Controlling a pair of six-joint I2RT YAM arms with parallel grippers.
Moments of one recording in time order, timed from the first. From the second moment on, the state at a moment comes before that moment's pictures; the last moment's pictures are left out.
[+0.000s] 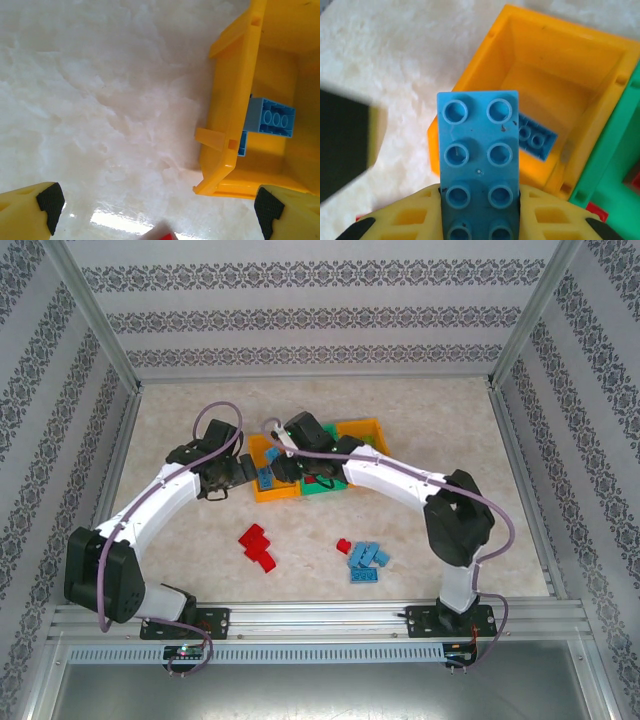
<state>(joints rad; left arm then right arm) -0.30 1.39 1.07 -0.81 -0.16 -0.69 0.78 1.91 1.54 -0.45 -0.15 0.27</state>
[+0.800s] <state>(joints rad) -0.42 1.33 0.96 -0.76 -0.15 -0.65 0.71 2.05 1.67 -0.50 -0.25 0.39</state>
